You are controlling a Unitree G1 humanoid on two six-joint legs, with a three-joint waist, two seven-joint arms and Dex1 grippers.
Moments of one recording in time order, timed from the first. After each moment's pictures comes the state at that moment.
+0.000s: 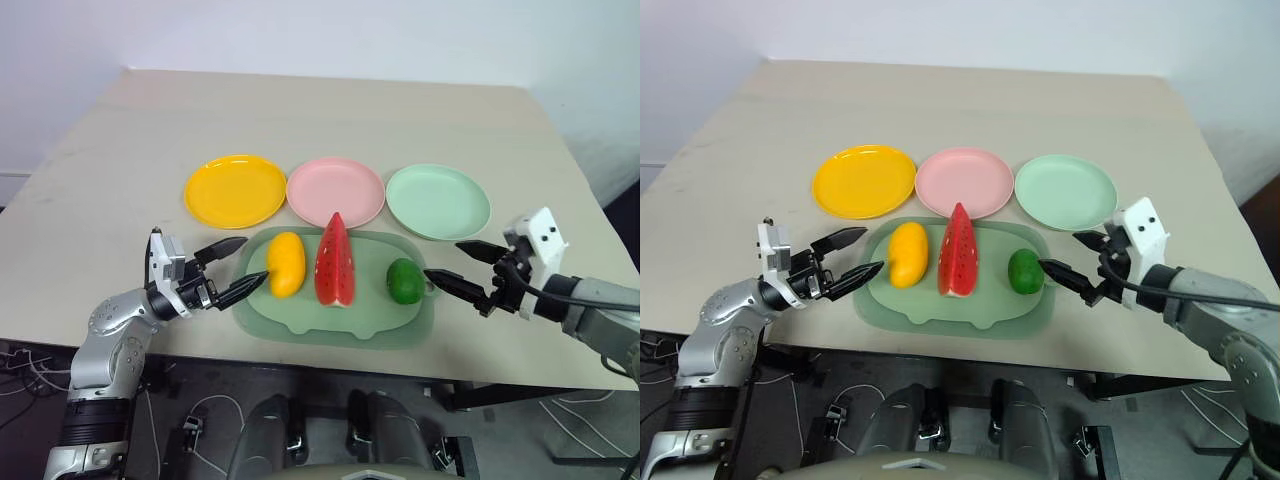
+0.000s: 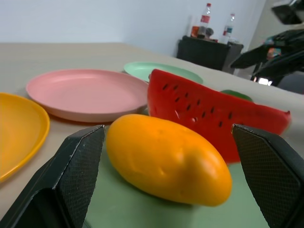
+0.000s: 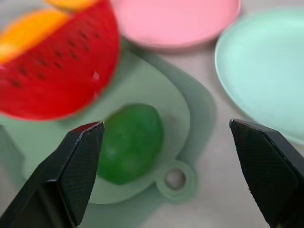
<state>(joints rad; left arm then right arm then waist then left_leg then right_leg) -0.14 0.50 0.18 -0.02 -0.60 0.14 -1.10 -0.13 -0.88 -0.29 -0.55 0.89 1.03 0.43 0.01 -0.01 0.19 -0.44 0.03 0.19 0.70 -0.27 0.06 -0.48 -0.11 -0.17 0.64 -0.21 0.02</state>
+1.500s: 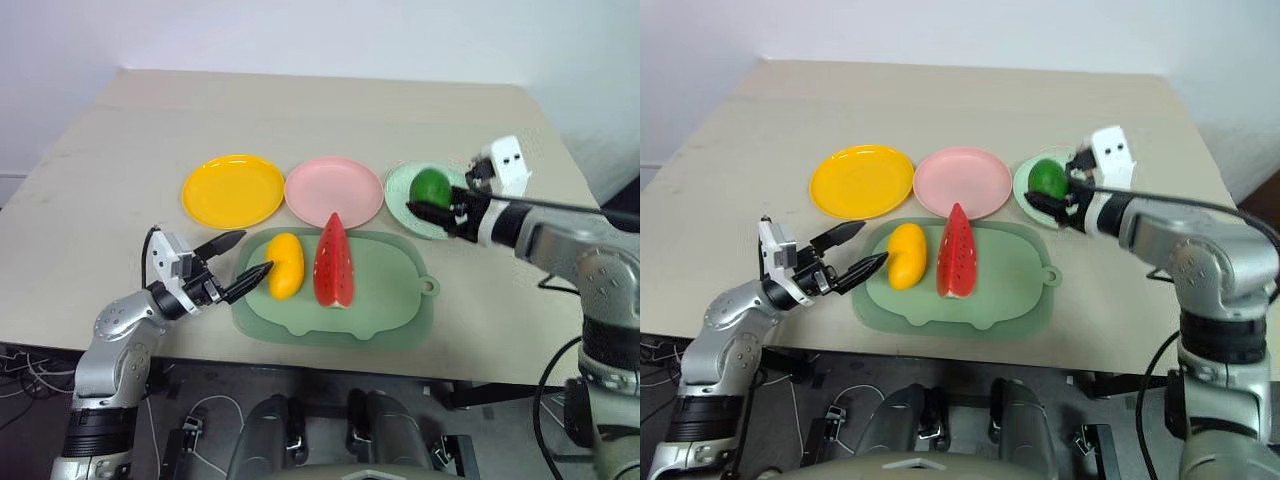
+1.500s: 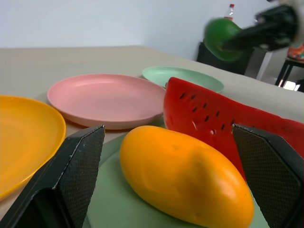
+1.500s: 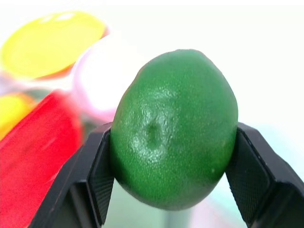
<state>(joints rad) -0.10 0.47 0.17 -0.15 -0.58 0.19 -0.93 -0.66 -0.68 -0.14 -0.18 0.69 1.10 0.30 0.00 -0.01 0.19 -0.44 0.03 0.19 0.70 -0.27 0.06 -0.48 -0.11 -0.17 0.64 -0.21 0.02</state>
